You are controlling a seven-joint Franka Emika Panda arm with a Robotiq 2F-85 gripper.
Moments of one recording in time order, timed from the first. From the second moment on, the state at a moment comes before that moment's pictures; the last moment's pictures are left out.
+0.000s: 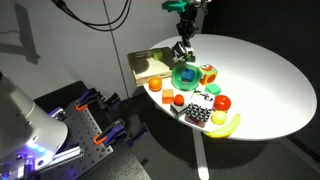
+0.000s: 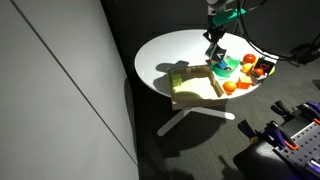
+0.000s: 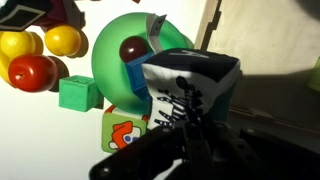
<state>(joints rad) 0.08 0.58 -0.06 -1.64 -0.10 2.10 0.28</state>
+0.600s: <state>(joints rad) 0.13 0.57 0.00 -1.65 -0.10 2.11 0.27</state>
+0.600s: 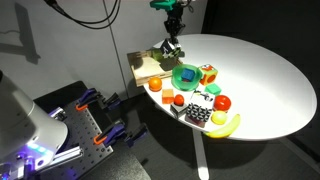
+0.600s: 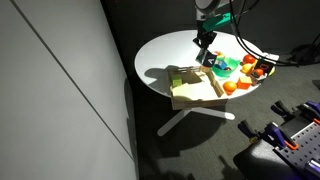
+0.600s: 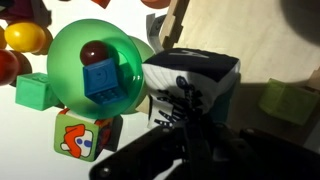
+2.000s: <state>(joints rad) 0.18 0.68 -0.01 -1.52 -0.10 2.10 0.28</state>
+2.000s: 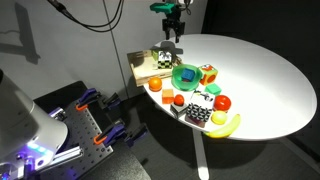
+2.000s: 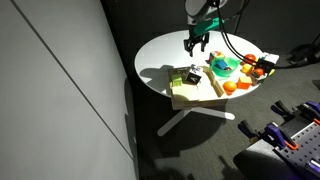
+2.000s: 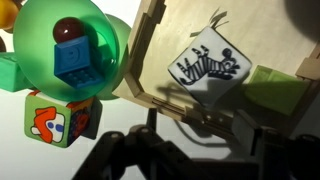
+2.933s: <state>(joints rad) 0.14 0.62 -0.01 -1.51 -0.04 2.00 0.27</state>
